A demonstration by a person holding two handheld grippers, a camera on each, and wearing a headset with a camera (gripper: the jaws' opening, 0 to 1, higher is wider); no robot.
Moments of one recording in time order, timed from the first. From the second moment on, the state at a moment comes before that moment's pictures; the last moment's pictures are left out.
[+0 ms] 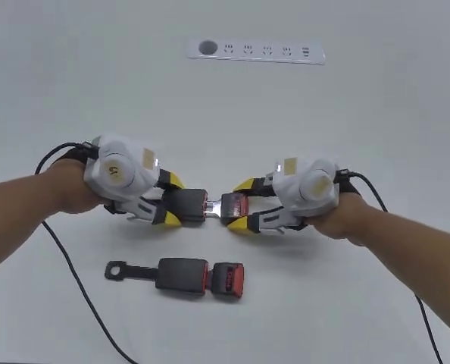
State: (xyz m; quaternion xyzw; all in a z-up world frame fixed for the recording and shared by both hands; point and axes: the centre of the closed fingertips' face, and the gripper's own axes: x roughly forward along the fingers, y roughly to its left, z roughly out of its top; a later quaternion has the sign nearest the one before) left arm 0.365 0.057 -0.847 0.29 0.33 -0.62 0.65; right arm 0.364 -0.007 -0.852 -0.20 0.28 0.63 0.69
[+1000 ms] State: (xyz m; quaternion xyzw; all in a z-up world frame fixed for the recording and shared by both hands) left arm 0.363 0.057 -0.849 0.33 0.33 -0.63 0.63; right arm 0.367 0.012 -0.854 -0.24 0.31 0.61 0.69
